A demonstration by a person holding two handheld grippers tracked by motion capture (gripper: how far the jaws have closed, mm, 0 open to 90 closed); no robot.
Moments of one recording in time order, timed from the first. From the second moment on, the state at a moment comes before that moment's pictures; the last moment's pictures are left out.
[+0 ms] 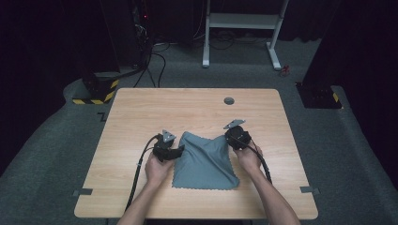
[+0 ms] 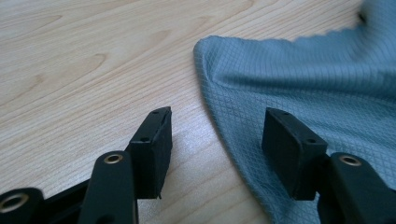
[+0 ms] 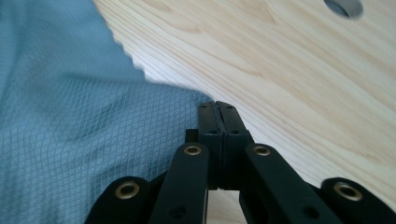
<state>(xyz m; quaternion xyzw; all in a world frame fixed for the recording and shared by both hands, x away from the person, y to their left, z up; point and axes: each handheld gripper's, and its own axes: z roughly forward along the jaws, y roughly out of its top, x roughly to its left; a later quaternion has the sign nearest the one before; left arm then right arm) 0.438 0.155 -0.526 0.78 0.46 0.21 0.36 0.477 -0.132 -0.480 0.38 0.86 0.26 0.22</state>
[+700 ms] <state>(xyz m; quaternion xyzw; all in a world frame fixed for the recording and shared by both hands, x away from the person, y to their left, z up) 0.482 0.139 -0.516 0.78 0.48 0.16 0.35 0.495 -0.146 -0.504 0.43 0.84 0.28 0.18</state>
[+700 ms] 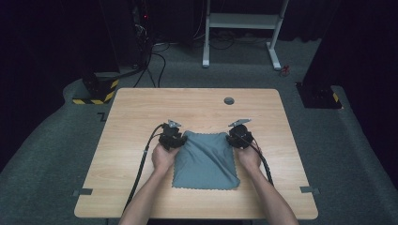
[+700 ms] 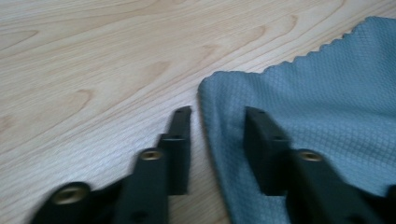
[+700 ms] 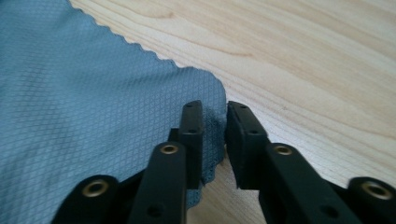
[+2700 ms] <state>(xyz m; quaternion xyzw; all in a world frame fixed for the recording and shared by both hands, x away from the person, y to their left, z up) 0.479 0.132 -0.496 0.80 0.44 0.13 0.39 0.499 -0.151 -0.502 0.43 0.84 0.28 0.18</state>
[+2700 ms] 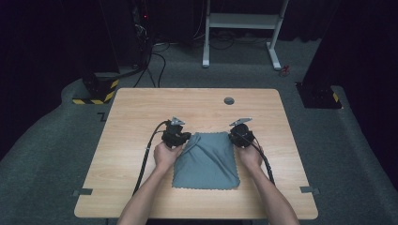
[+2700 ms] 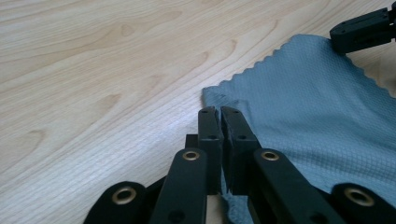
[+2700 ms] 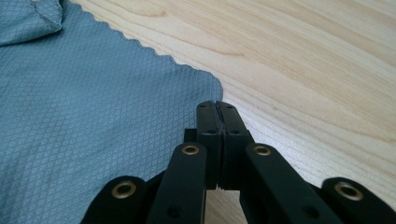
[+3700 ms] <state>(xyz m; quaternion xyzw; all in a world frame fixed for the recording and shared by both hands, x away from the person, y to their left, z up) 0.489 0.133 -0.493 0.79 0.45 0.15 0.38 0.499 -0.150 -0.502 0.43 0.84 0.28 0.19</state>
